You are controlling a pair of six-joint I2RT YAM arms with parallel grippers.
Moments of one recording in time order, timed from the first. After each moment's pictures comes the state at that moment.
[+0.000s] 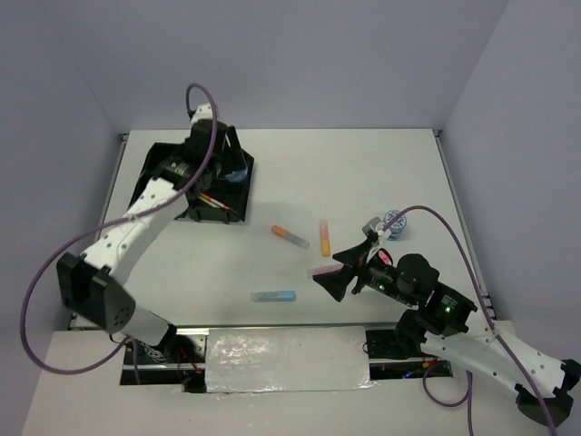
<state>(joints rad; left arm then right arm) -0.48 1.43 1.40 -0.54 -0.35 -0.52 0.91 0.39 0.46 -0.23 -0.05 0.41</state>
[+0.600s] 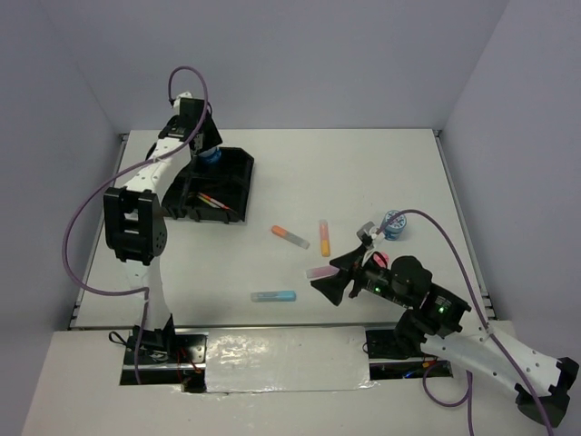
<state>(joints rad) -0.14 2.03 1.81 -0.48 -0.28 -0.50 0.91 0.37 0.40 -0.21 -0.08 0.43</state>
